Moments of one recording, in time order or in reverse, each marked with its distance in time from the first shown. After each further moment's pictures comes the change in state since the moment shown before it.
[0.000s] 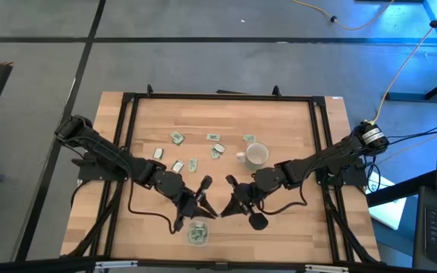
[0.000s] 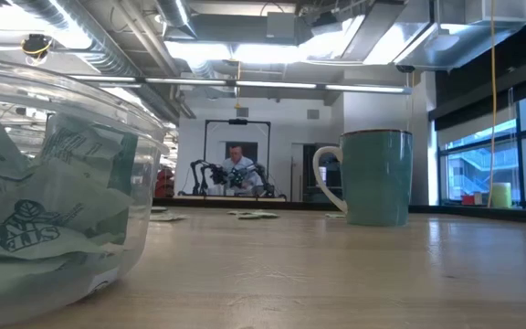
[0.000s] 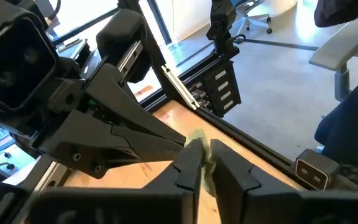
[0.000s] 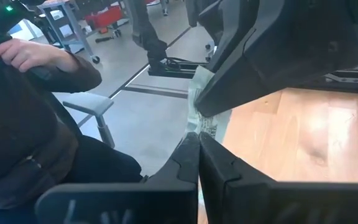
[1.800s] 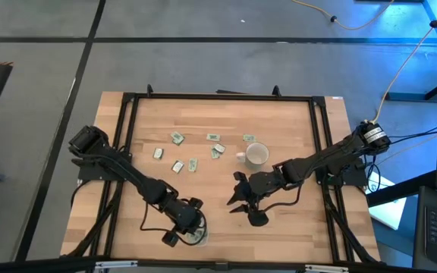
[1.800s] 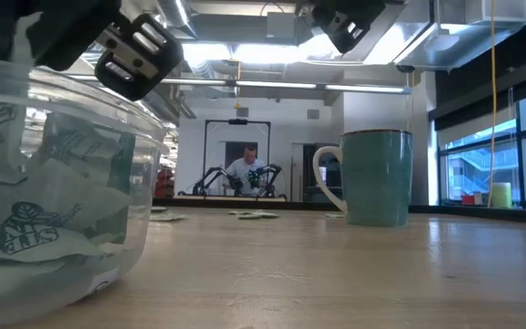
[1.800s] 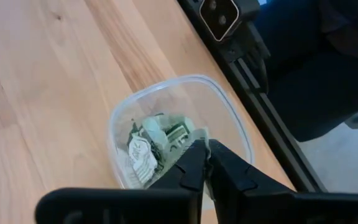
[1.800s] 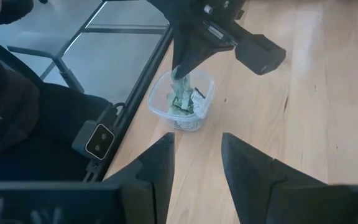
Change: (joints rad) left arm -0.107 0.225 0.000 -0.361 0.132 -0.532; right arm 0.001 -0.021 0.000 -0.340 0.109 0.032
